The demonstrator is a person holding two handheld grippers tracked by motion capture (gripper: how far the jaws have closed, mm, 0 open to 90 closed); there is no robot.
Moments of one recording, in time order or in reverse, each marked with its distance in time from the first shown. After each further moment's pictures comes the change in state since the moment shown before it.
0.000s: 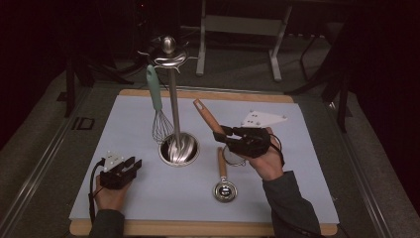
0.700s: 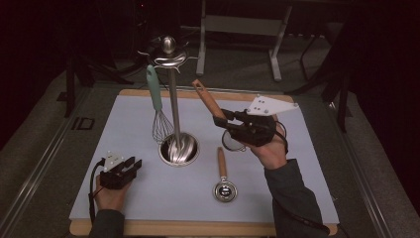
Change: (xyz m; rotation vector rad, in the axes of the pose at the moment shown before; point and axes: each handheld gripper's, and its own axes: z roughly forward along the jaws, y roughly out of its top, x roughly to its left) left arm 0.000 0.000 0.000 0.001 0.000 0.002; right arm 0.003 0.042 -0.016 -0.115 0.000 -0.086
